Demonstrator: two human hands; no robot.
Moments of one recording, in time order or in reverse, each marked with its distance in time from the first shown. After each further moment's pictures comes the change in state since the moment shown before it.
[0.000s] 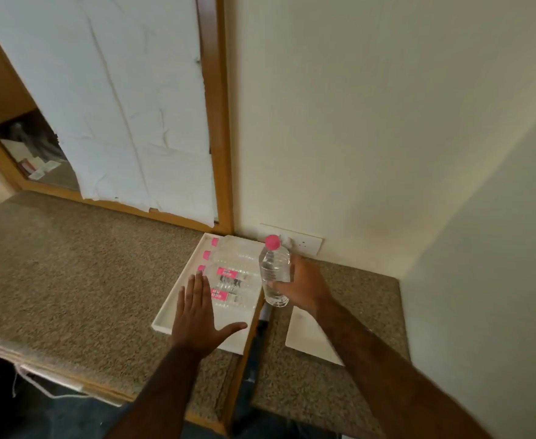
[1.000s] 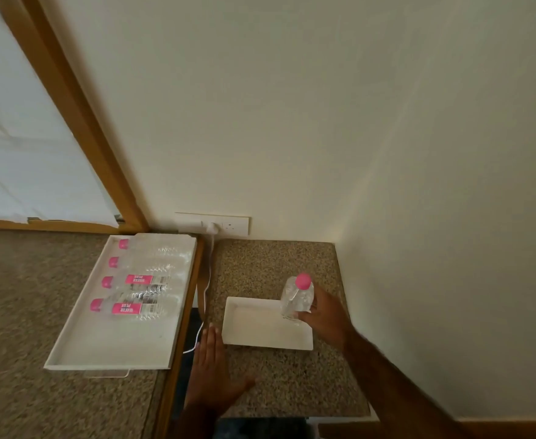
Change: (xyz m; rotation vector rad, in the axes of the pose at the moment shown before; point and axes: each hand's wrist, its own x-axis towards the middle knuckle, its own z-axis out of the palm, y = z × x) left_hand -0.035 0.154 0.155 -0.224 -0.374 0.069; right_hand -0.088 0.210 -0.086 0.171 0.087 0.283
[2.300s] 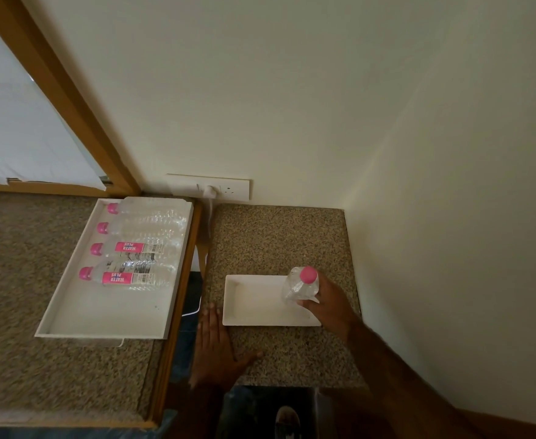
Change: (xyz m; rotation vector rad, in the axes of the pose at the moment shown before) left_hand 0.002 -0.013 0.045 0.036 -0.028 -0.060; right_hand 0.008 0.058 0.030 -0.012 -0.062 0.042
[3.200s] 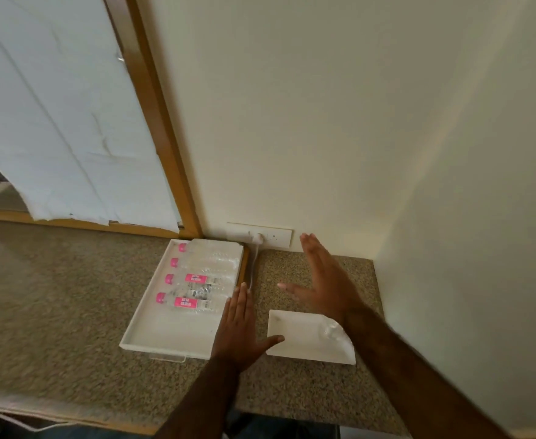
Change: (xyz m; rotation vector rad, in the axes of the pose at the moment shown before) left_hand 0.006 0.019 -0.154 0.160 0.229 0.221; right_hand -0.014 -0.201 -0.017 -0.412 0.178 -0.539
